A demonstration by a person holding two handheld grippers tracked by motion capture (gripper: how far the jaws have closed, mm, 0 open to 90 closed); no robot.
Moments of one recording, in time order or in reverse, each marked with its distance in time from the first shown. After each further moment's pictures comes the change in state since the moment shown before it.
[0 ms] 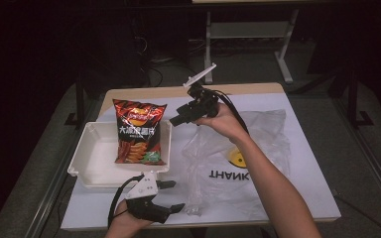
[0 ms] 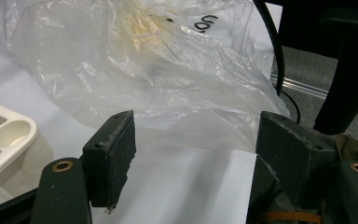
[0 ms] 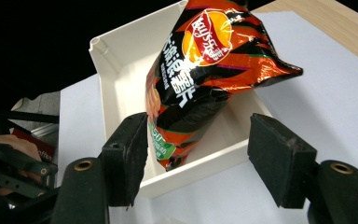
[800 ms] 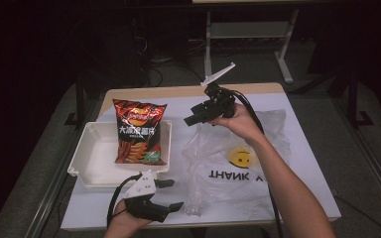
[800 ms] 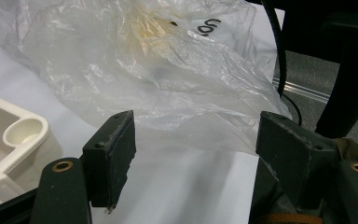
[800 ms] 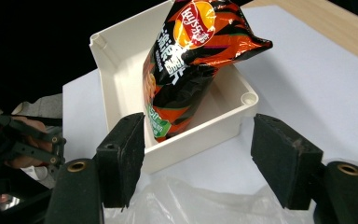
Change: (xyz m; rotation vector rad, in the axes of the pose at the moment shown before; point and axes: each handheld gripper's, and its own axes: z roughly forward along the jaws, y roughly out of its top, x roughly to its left) left arm 0.002 0.000 -0.003 -0.015 0.008 -0.012; right arm -0.004 -0.022 -0.036 -0.017 -0.008 0.036
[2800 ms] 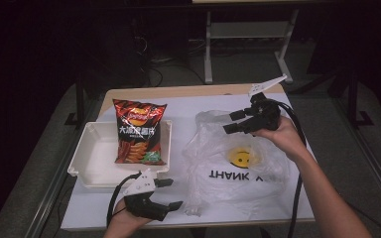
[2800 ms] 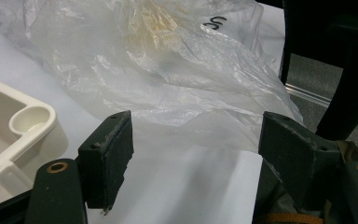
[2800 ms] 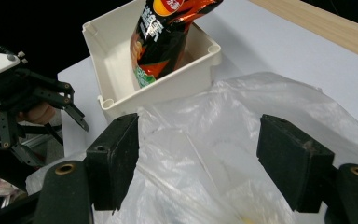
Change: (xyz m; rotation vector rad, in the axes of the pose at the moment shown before) left arm 0.004 -0.003 0.002 -0.002 0.003 -0.044; right arm -0.004 -0.075 -0.081 -0.070 -0.073 0.045
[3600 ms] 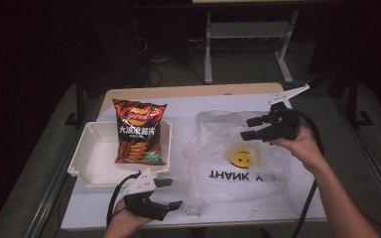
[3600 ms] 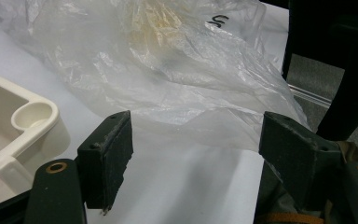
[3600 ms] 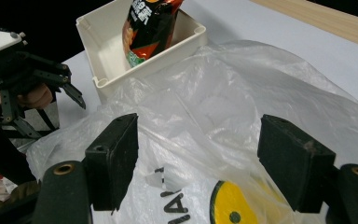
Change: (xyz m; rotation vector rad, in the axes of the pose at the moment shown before) left arm 0.002 -0.001 0.000 0.009 0.004 -0.005; right arm -0.005 -0.040 -0.031 -0.029 -0.030 0.030
